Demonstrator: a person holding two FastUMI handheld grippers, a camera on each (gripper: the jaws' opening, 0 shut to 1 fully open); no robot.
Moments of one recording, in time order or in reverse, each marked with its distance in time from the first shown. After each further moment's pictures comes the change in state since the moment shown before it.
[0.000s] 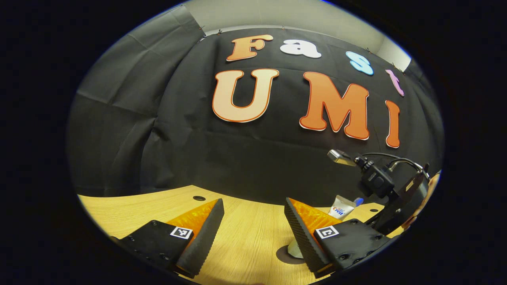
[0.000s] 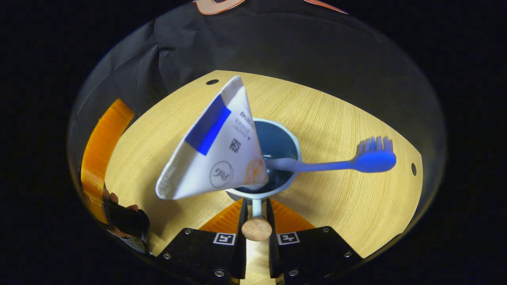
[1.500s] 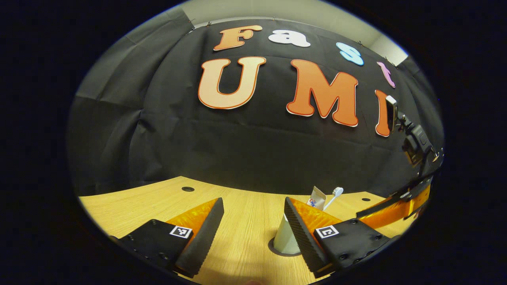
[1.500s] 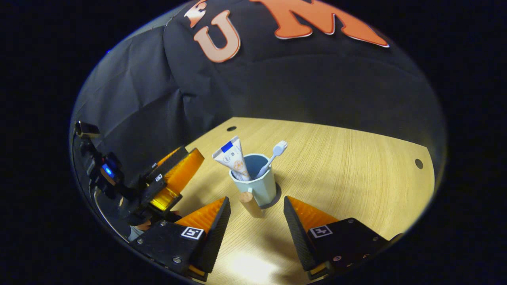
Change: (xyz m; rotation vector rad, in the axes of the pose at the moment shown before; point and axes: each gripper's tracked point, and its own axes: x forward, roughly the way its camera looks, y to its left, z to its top) left arm -0.003 -0.020 -0.027 0.046 0.089 -0.076; right arm -0.103 -0.026 0.030 0.125 -0.431 0.175
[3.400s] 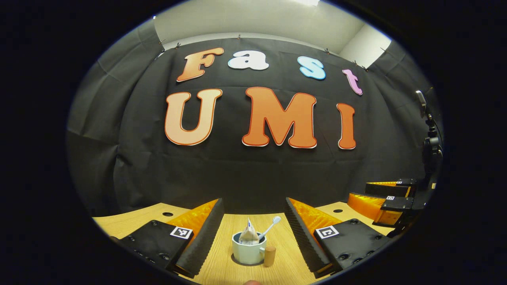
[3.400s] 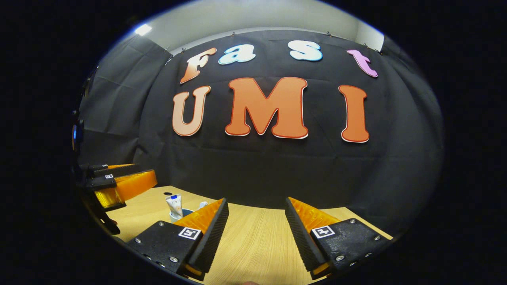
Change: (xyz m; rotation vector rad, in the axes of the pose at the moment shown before) left arm -0.049 -0.110 0.086 0.074 -0.156 -0.172; right arm -0.117 -0.065 0.058 -0.206 -0.697 -0.511
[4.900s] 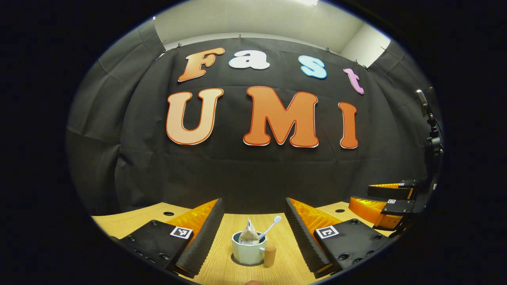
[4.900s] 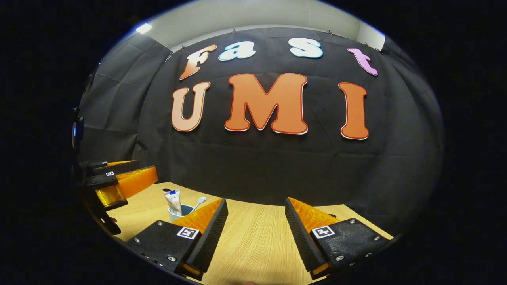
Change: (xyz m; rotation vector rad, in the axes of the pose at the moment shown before) left arm 0.001 -0.002 -0.007 0.014 0.006 0.020; right arm -0.003 0.000 -0.010 0.009 0.045 -0.011
